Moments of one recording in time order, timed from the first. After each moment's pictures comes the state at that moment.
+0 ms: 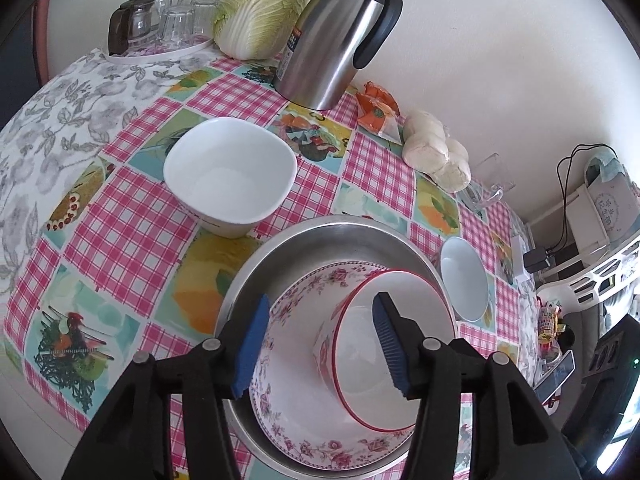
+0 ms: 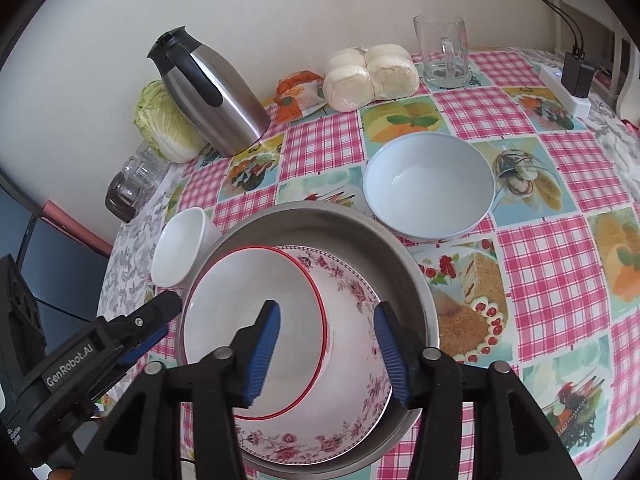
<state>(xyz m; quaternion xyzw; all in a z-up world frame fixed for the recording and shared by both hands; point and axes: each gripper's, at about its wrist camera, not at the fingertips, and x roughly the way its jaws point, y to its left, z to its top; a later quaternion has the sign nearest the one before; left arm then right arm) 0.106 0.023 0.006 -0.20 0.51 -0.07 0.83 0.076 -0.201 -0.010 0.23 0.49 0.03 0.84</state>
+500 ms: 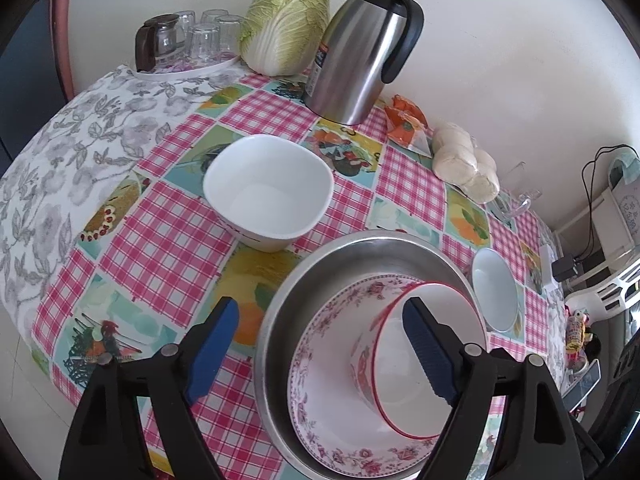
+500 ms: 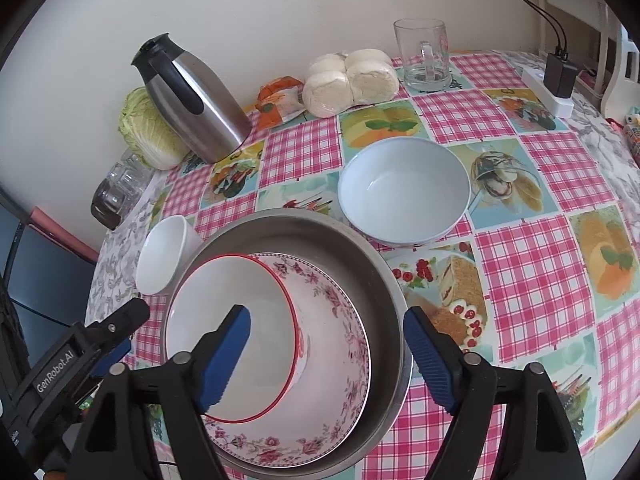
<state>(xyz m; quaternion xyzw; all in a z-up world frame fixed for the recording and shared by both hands) 0.103 0.033 0.008 -0.17 0.50 -0.01 0.85 0.074 -0.210 -0.011 0.23 0.49 0.00 0.84</state>
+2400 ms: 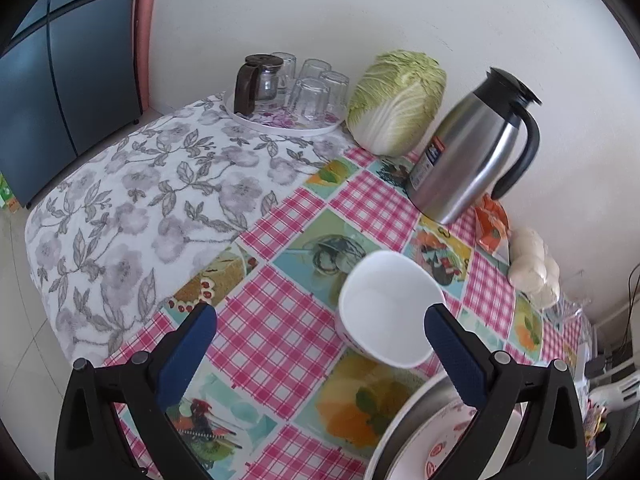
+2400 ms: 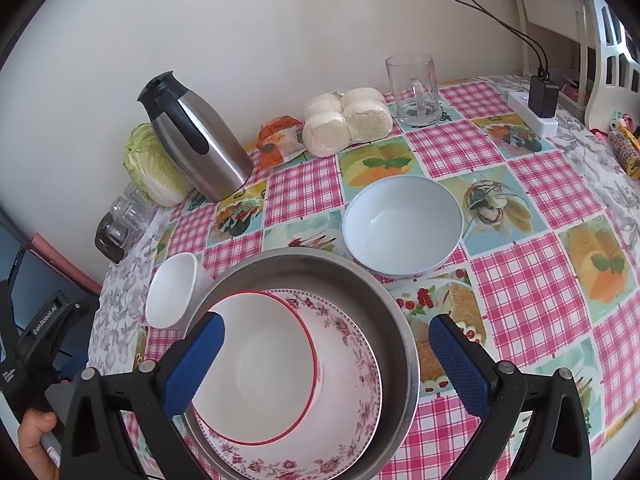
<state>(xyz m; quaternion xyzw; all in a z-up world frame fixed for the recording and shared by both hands) 0.137 0.136 0.030 -0.21 0.43 0.13 0.87 0.067 -0.205 0.006 0.24 0.43 -0.03 0.87</state>
